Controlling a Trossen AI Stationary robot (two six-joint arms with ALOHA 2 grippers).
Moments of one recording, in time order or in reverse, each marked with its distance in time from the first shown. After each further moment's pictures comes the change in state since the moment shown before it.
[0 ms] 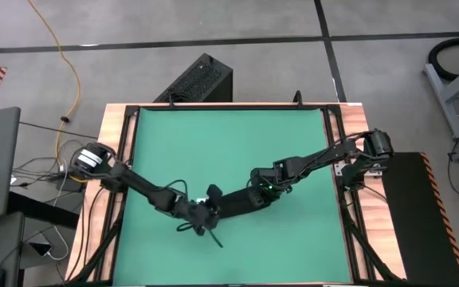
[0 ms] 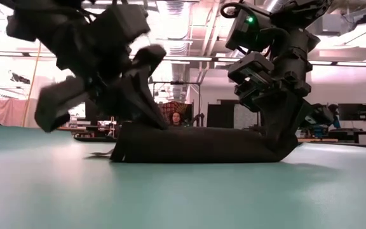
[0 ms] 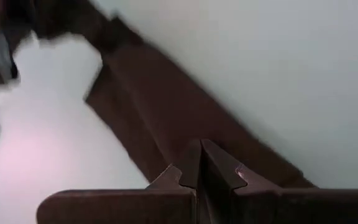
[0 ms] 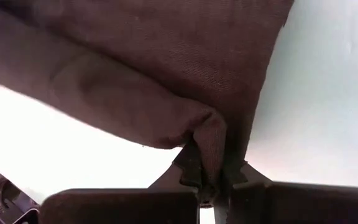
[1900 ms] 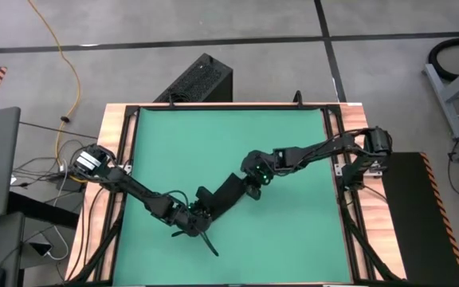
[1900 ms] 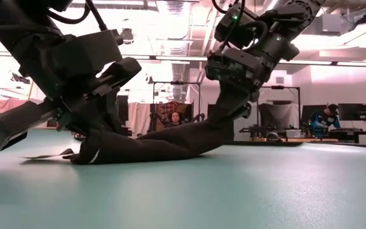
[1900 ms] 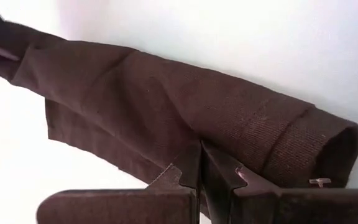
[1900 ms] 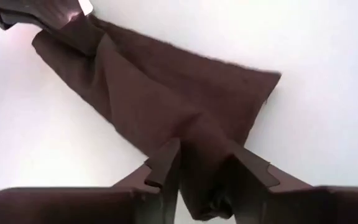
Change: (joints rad) left arm -0.083 0.007 -0.001 -0.270 -0.132 -0.162; right arm -0.128 0.000 0.000 0.321 0.126 -0.879
